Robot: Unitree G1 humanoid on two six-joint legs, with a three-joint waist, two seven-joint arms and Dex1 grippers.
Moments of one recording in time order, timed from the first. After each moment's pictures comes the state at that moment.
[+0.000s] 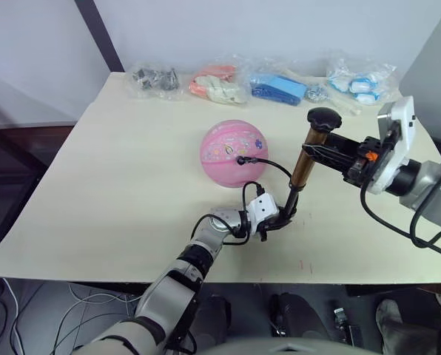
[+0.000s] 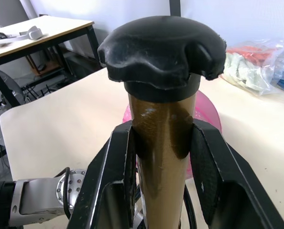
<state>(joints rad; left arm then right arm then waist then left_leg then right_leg) -0.59 0.08 -0.36 0.90 0.07 -0.33 -0.85 -0.38 -0.68 -0.24 -0.60 1.05 0.94 0.39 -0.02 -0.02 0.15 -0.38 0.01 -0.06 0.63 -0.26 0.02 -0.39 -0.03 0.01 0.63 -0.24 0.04</state>
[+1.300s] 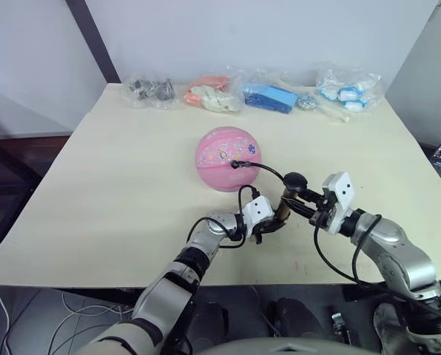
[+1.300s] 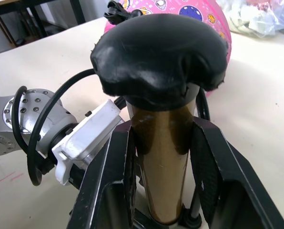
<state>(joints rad) -0.58 0.10 -0.36 0.91 0.08 -0.32 -0.83 -0.13 -0.47 0.08 -0.33 0.48 0.50 0.64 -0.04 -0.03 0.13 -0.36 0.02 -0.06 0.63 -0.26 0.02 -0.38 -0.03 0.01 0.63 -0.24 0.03</state>
